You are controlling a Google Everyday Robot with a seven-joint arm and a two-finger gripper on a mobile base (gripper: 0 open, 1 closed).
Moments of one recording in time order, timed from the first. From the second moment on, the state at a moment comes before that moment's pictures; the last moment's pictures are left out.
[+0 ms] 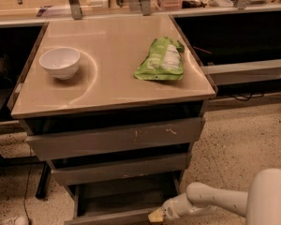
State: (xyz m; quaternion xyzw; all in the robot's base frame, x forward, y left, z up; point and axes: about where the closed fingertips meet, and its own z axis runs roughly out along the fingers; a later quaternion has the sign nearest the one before) arm 0.410 -0.056 0.226 -0.24 0.88 0.40 0.08
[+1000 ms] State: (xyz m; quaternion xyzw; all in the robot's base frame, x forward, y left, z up) arm 0.422 -0.052 0.209 -0.25 0.88 0.39 0.09
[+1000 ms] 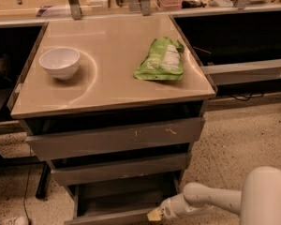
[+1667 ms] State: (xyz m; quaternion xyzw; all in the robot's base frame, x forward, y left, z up) arm 0.422 -0.052 0.209 -0.25 0.88 0.39 0.09
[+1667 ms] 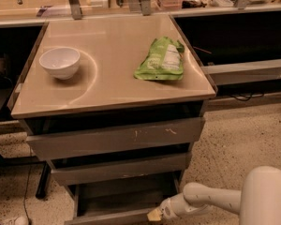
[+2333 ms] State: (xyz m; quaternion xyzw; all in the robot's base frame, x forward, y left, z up) arm 0.422 -0.052 0.209 -0.25 0.88 0.39 0.09
